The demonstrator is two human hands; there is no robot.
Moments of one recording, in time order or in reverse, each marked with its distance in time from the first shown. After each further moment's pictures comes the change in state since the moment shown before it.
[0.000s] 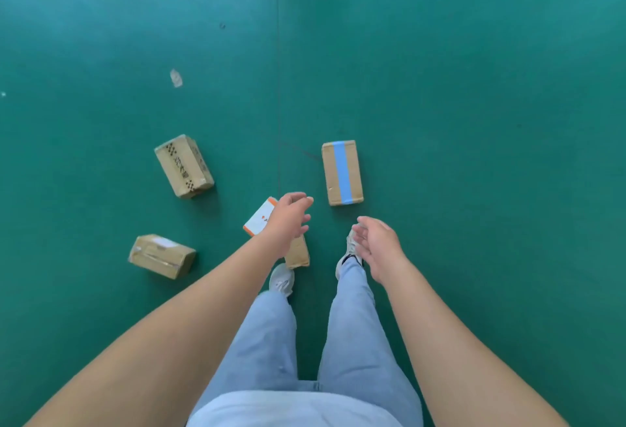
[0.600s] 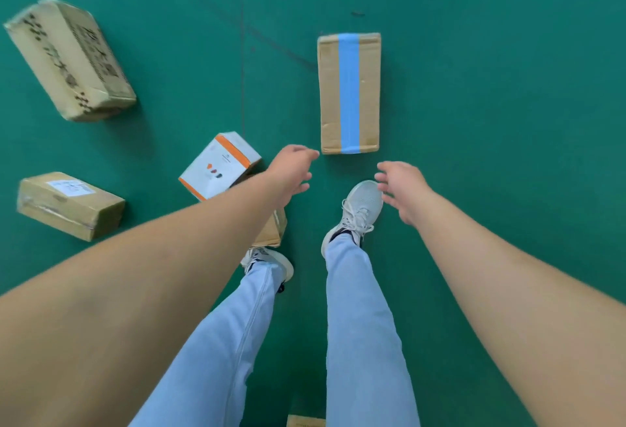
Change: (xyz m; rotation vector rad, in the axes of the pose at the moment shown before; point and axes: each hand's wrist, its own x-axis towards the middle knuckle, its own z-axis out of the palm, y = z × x) left_hand 0.394 -0.122 0.108 0.123 0.056 -0.299; right_hand 0.439 0.040 -0.029 -0.401 0.030 0.178
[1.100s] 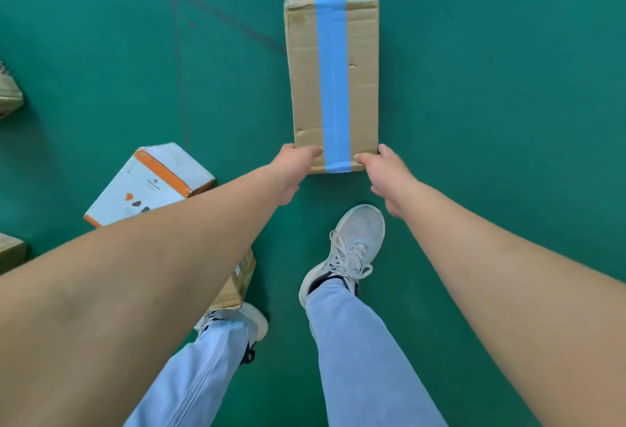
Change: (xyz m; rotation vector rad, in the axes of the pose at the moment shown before) left_hand 0.205 -0.011 0.065 0.058 -0.057 -0.033; right_hand 0.199 0.008 0.037 -0.147 -0.017 -0.075
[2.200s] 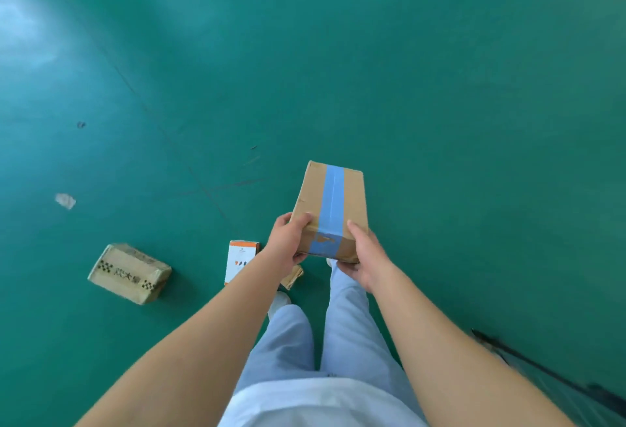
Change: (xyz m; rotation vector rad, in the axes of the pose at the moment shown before) left_hand -0.655 -0.084 -0.123 0.258 -0.245 0.282; right_hand -0.684 0.097 0.046 1.182 0.207 0.015
